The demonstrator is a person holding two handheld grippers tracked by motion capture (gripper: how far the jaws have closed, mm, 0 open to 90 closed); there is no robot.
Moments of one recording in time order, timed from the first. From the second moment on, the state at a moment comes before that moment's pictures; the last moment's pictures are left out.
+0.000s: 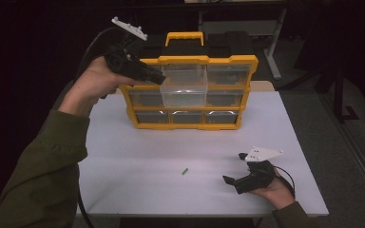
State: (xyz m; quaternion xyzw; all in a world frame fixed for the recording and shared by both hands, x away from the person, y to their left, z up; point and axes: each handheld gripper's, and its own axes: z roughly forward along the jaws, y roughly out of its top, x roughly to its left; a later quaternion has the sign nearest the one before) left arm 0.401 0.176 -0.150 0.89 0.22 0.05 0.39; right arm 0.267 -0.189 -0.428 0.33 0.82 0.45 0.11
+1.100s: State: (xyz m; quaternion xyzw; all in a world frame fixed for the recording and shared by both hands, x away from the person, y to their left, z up) left arm 0.356 0.182 -0.276 0.89 0.23 0.06 0.39; right arm 0.267 -0.189 -0.429 0.33 0.82 0.45 0.11
